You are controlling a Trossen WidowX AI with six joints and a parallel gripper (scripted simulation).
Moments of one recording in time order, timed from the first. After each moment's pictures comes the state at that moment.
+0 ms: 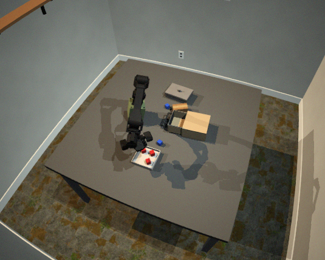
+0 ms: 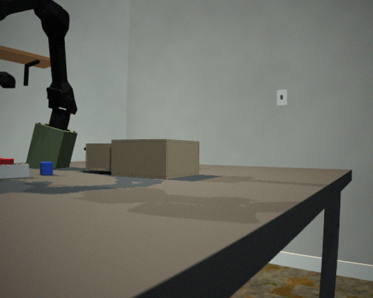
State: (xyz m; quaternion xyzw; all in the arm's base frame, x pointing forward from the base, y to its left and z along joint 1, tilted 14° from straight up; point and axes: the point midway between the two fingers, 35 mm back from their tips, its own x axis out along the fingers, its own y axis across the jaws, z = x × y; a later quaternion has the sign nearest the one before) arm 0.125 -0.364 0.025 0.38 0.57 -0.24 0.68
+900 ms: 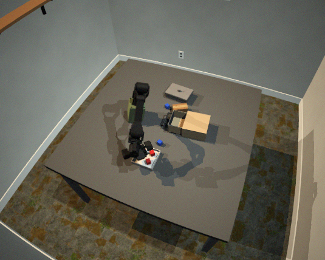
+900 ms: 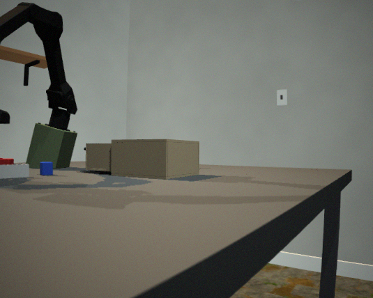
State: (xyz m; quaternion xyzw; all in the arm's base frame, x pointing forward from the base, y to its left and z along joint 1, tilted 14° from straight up) arm 0.142 -0.365 -0.060 0.37 0.57 -0.24 0.69
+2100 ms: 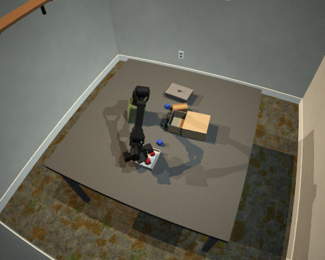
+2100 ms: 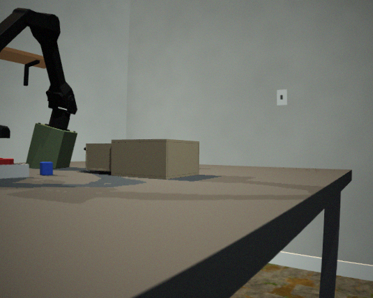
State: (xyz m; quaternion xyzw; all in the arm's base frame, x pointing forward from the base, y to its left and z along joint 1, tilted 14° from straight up) arm 0.149 -0.359 -0.093 0.37 0.57 -0.24 0.69
